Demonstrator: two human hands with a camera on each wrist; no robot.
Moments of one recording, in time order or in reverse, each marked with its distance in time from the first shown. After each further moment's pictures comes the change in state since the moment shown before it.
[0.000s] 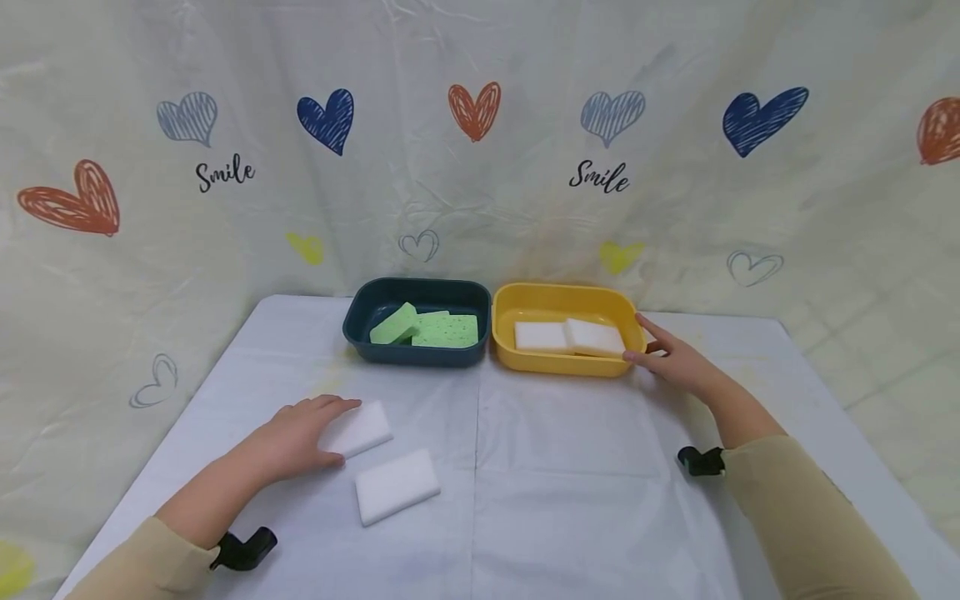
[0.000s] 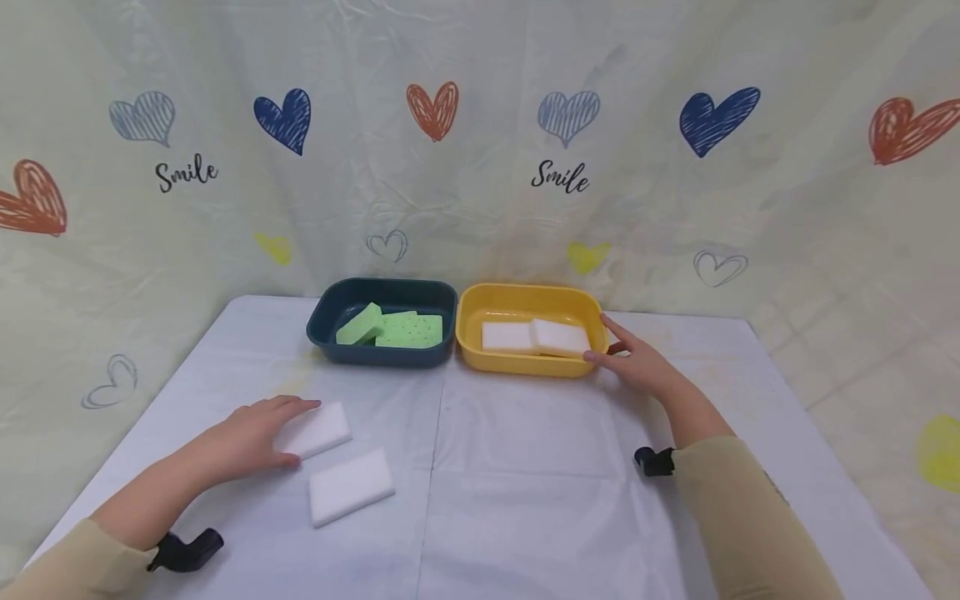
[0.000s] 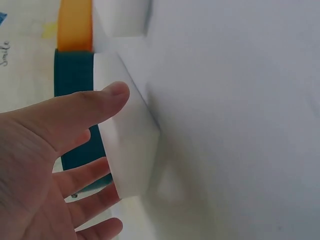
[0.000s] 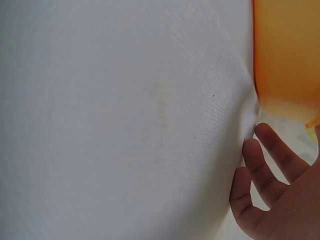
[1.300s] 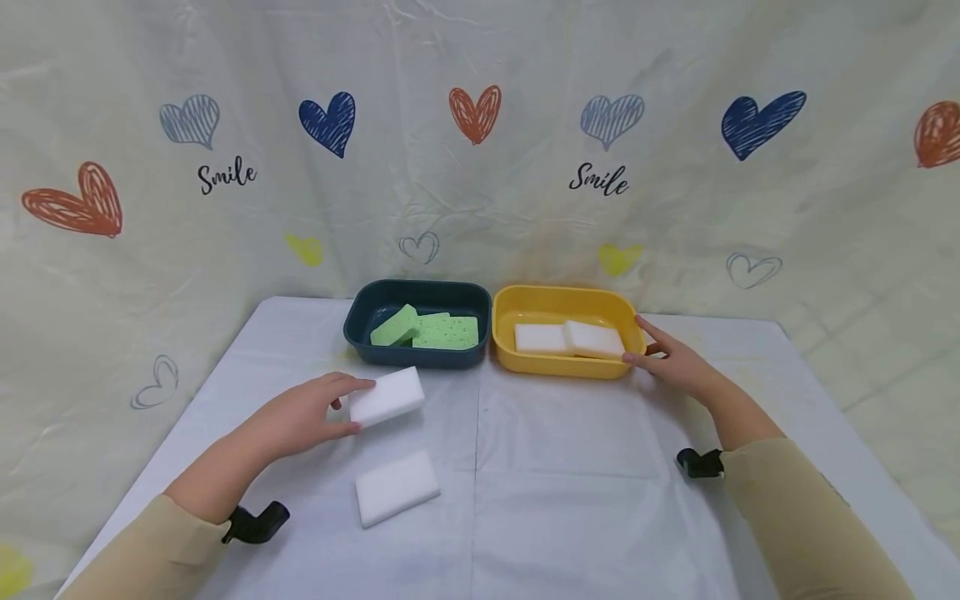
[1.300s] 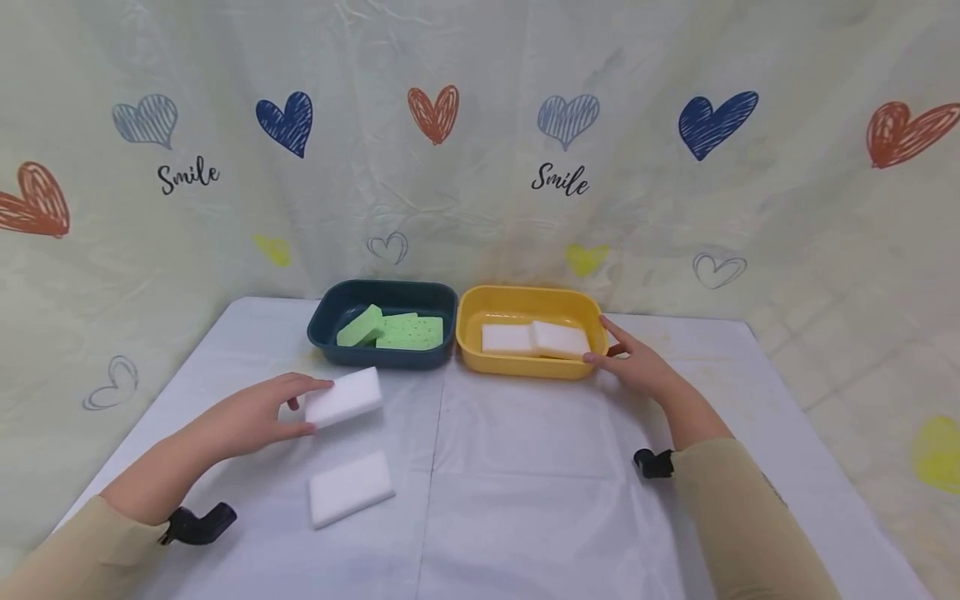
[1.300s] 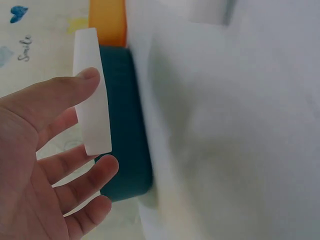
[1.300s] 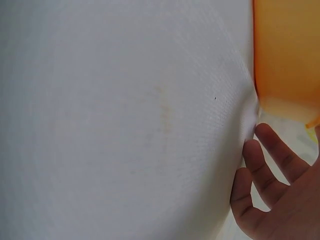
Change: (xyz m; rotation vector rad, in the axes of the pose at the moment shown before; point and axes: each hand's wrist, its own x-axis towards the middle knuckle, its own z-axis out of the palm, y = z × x) left_hand 0.009 0.012 -0.033 -0.161 0.052 0.043; right_hand -0.002 -0.004 0.002 -0.014 0.010 -0.008
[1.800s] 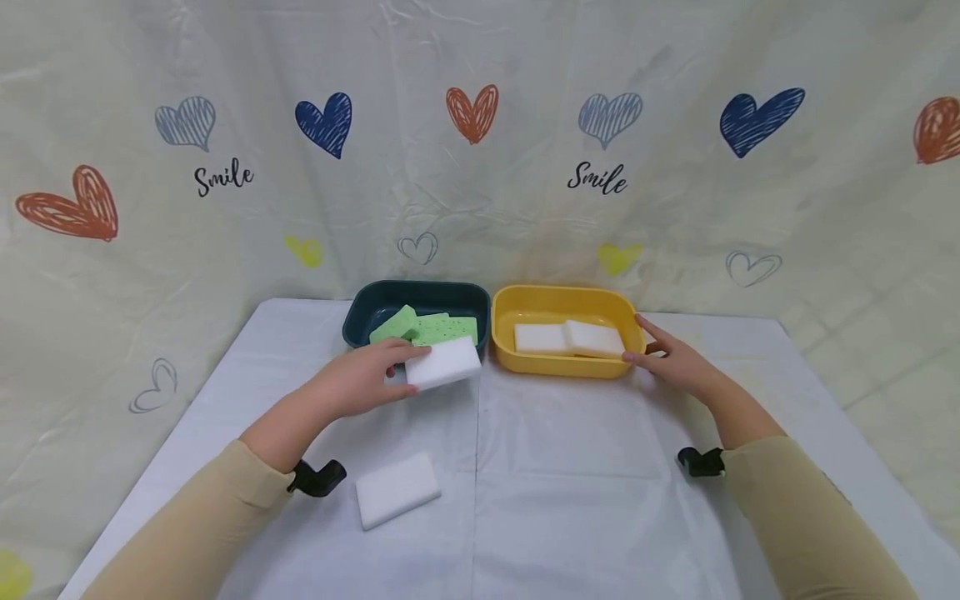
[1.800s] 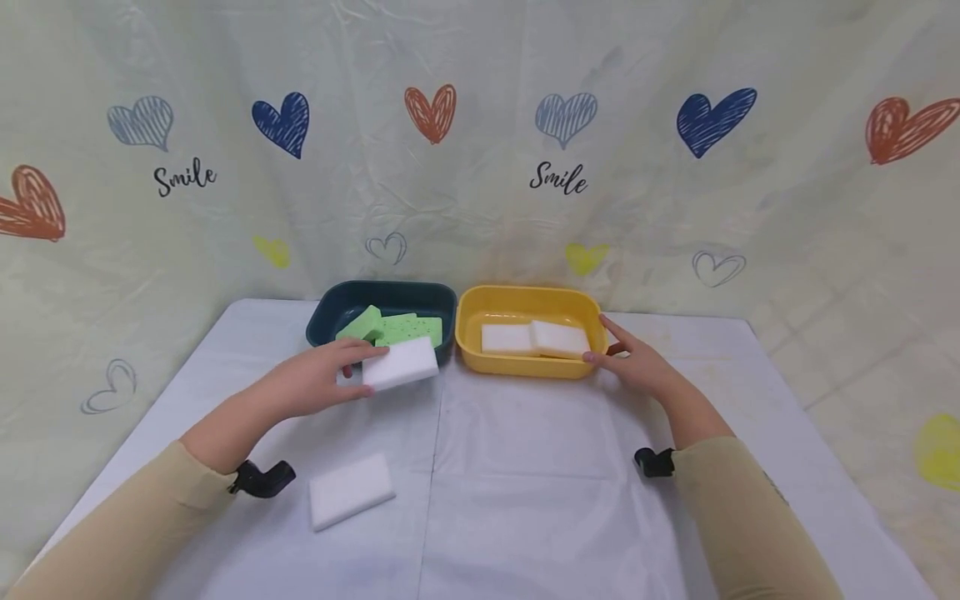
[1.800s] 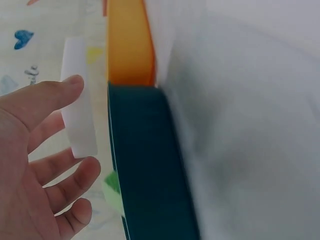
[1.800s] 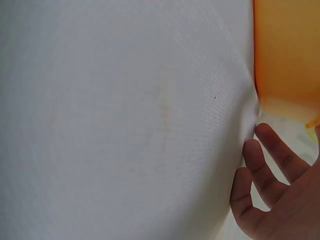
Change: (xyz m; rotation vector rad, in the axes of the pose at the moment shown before) left_hand 0.062 0.055 -0.012 0.069 -0.011 0.109; right_hand 0.001 0.001 0.001 -0.009 0.001 0.008
